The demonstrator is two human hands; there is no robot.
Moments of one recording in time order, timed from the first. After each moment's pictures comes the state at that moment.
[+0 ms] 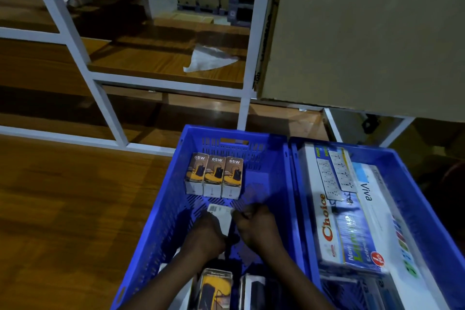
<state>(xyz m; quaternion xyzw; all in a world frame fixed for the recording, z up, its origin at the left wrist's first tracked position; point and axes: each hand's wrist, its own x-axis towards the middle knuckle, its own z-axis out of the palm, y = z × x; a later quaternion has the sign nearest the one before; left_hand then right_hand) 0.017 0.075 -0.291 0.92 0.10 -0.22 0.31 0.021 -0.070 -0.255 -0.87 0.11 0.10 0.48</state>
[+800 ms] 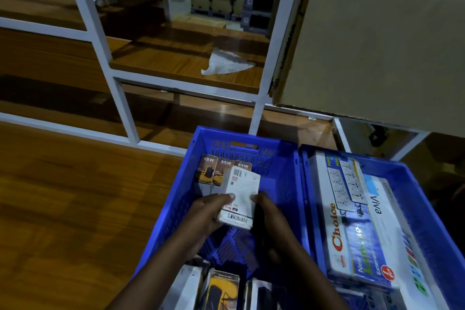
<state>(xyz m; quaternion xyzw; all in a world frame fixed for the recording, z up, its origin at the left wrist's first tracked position) 0.011 0.101 -0.227 0.55 0.13 -0.17 0.81 0.024 -0.068 -0.213 -0.58 0.18 0.21 0.76</state>
